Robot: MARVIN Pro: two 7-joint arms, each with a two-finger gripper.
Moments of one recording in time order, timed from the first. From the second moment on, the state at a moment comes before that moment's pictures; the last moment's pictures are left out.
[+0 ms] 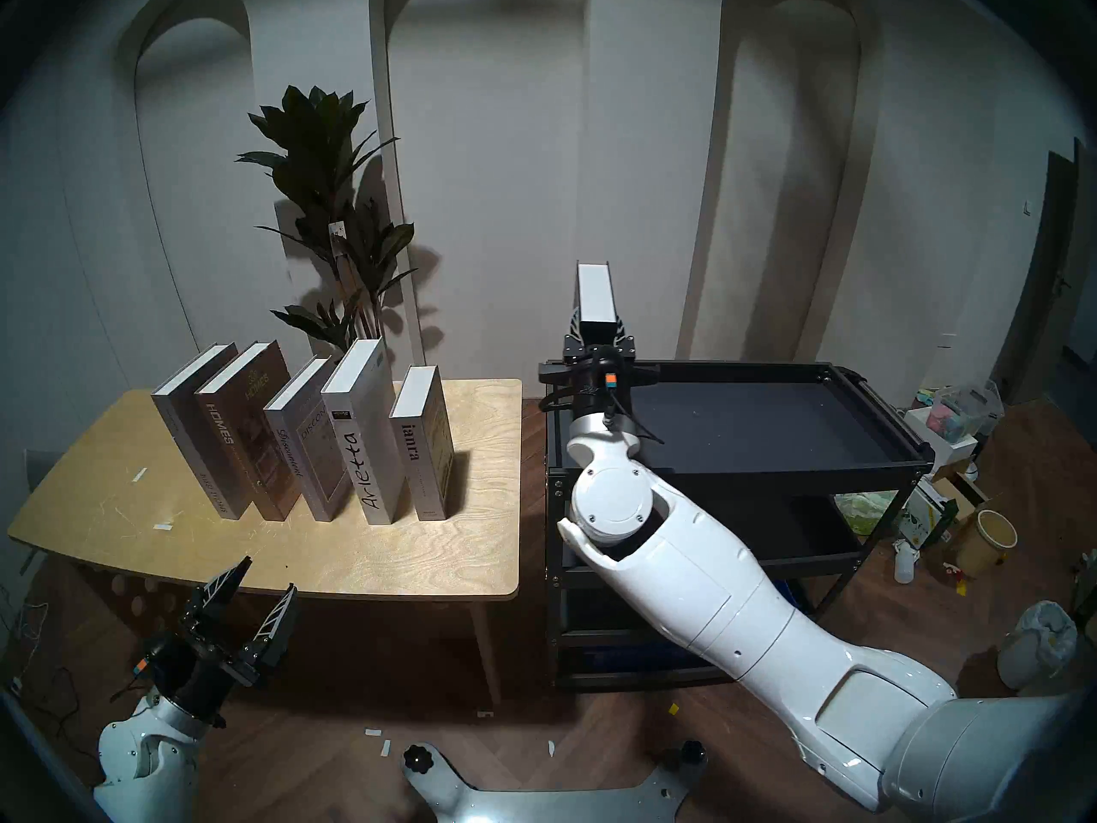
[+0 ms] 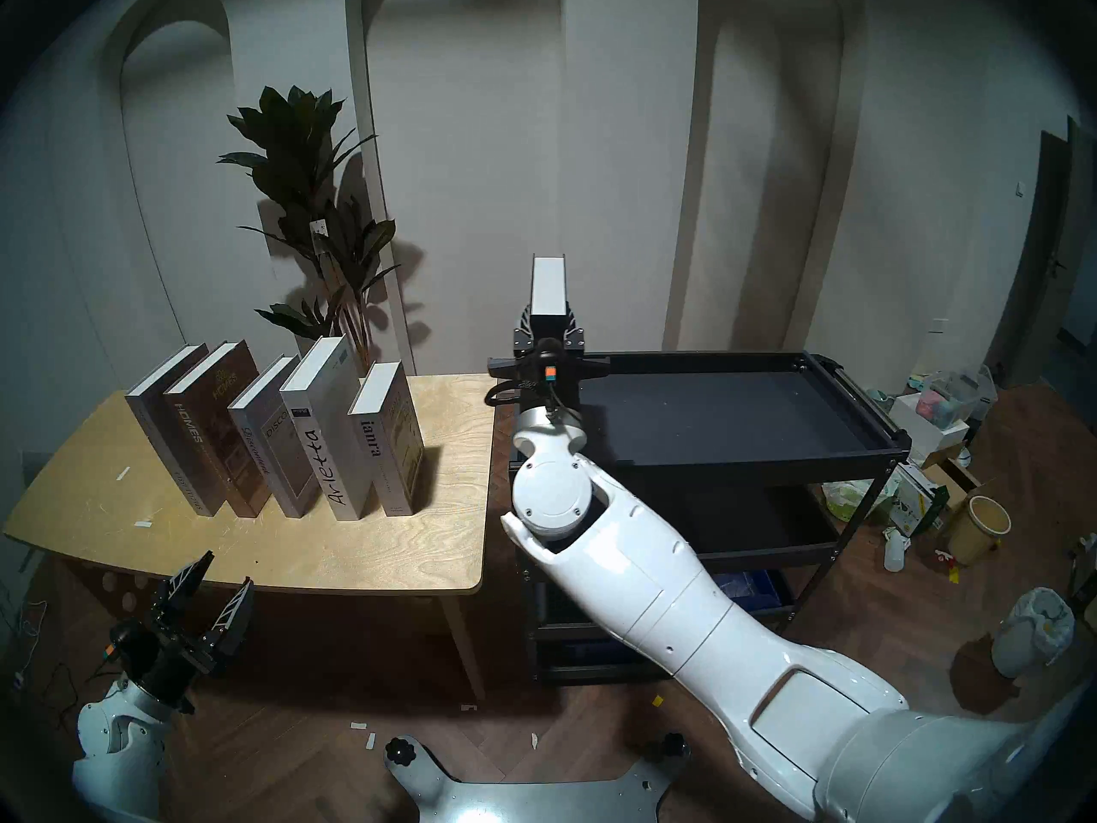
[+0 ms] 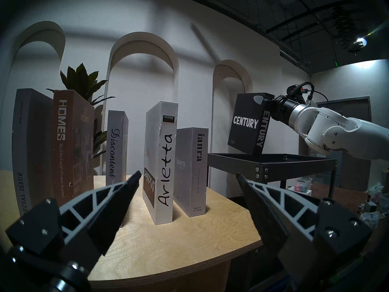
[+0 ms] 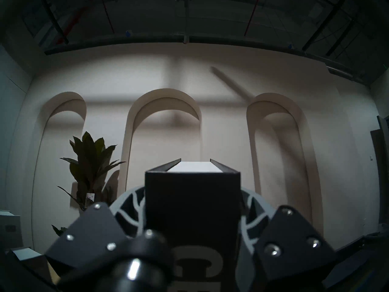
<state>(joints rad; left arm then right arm) 2.25 -1.20 -2.03 -1.64 -0.82 -0.49 -0.92 -1.09 -1.33 0.86 -1.49 0.15 -0.24 -0.71</state>
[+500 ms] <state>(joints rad) 2.25 -1.20 -2.03 -1.64 -0.82 -0.49 -0.92 -1.11 -1.14 1.09 -1.57 0.28 -0.10 -0.48</state>
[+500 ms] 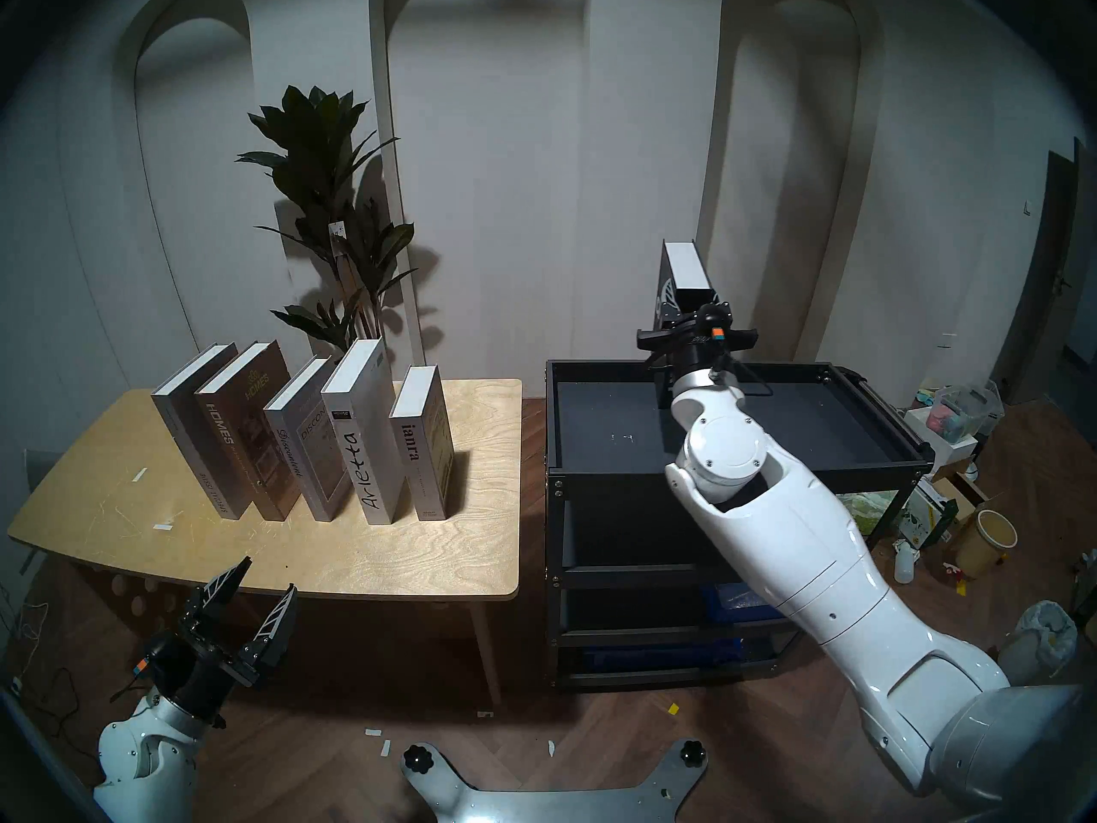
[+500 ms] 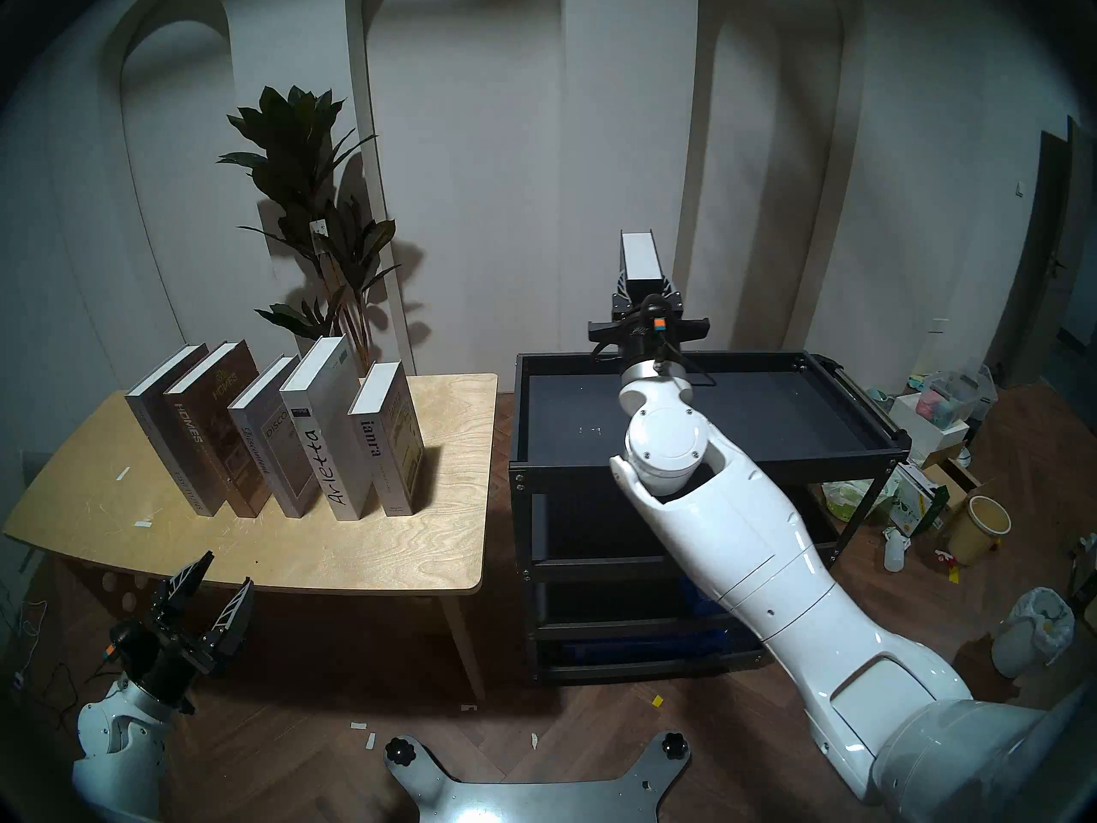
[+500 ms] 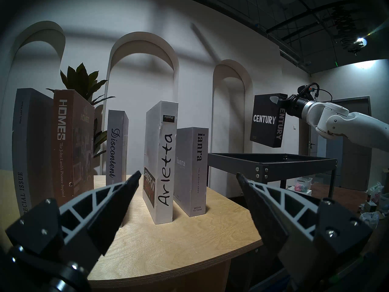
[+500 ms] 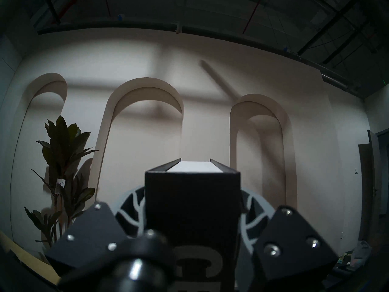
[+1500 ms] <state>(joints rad) 2.25 -1.20 -2.03 -1.64 -0.82 -0.49 -0.92 -1.21 -0.81 1.41 -1.43 0.63 -0.06 0.07</state>
